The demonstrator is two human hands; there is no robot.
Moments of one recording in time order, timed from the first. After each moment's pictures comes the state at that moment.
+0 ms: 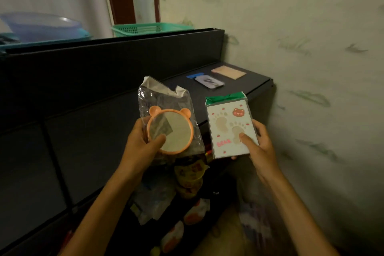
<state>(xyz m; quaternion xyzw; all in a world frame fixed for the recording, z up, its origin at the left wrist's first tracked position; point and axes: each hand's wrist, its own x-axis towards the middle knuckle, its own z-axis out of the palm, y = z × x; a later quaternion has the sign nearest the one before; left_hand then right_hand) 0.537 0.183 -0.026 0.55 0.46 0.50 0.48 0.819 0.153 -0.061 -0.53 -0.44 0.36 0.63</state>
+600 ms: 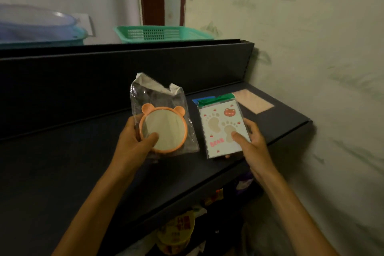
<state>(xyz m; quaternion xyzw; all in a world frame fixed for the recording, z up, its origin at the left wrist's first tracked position) 0.606 0.361 -0.022 0.47 0.55 0.56 0.42 0.888 0.404 -0.044 -0.52 -0.50 0.45 0.53</state>
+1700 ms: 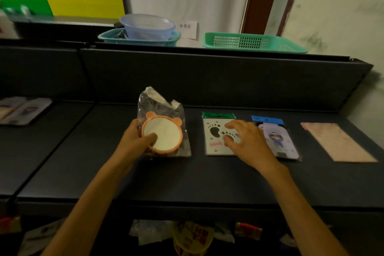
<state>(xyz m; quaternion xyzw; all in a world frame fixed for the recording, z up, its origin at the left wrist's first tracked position) 0.570 0.325 -0.026 0.26 0.72 0.56 0.31 0.812 0.498 -0.029 -0.38 -0.90 0.13 0.19</state>
